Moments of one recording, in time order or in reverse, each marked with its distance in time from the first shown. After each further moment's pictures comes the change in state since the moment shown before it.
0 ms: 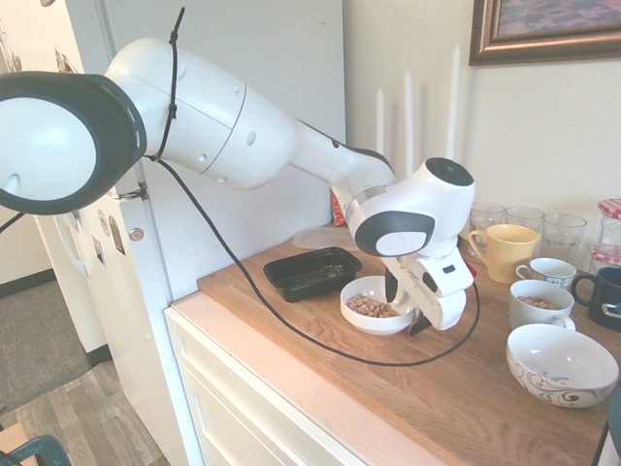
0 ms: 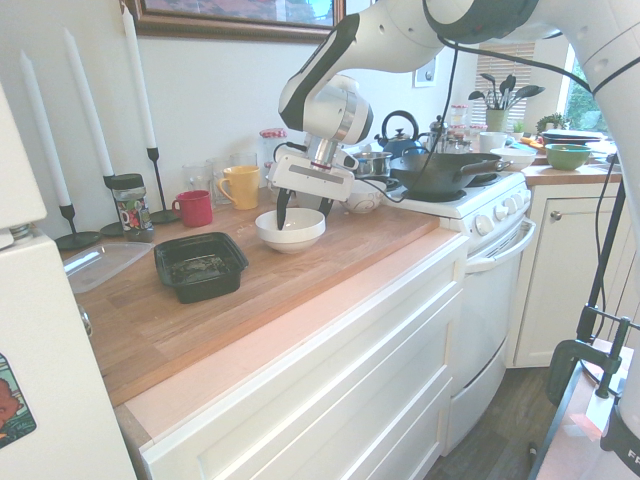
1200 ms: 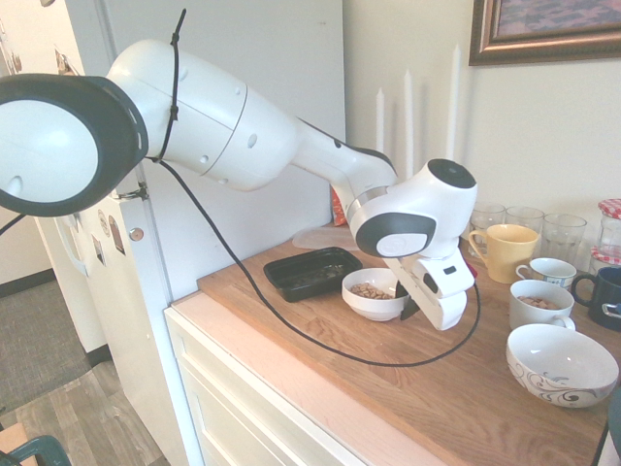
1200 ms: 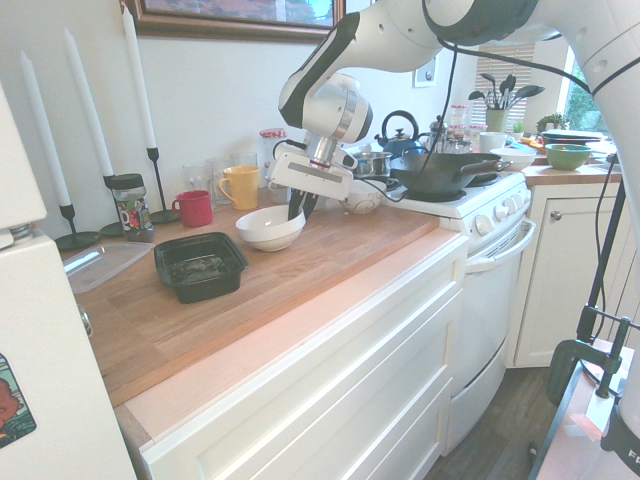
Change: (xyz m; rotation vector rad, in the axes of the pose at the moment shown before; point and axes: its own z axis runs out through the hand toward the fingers) arm 0.001 -0.005 -0.002 0.018 -0.013 -0.001
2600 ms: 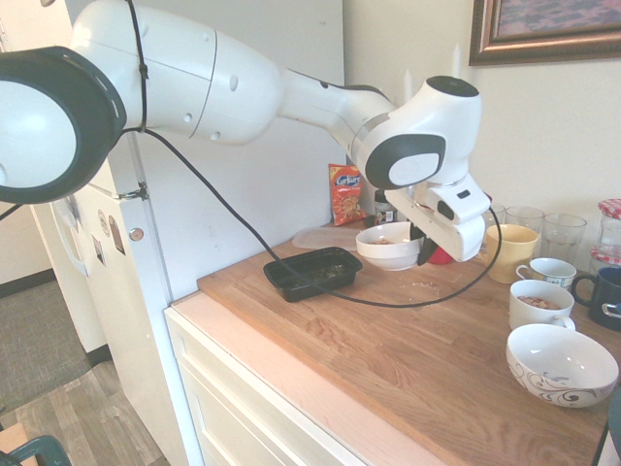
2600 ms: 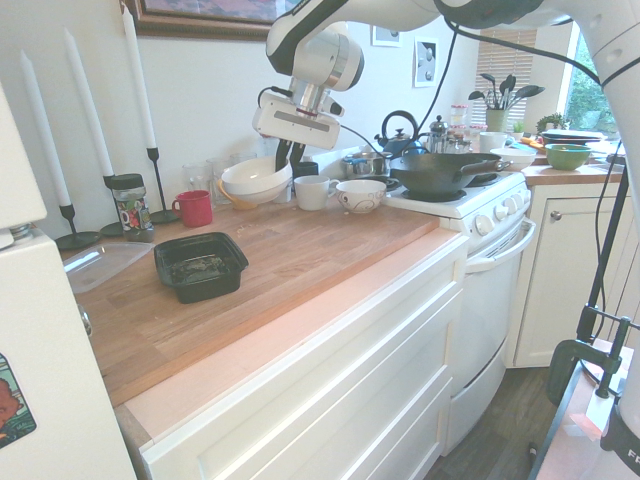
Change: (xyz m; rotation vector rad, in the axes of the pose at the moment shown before) arm -0.035 -0.070 -0.103 0.015 0.125 -0.119
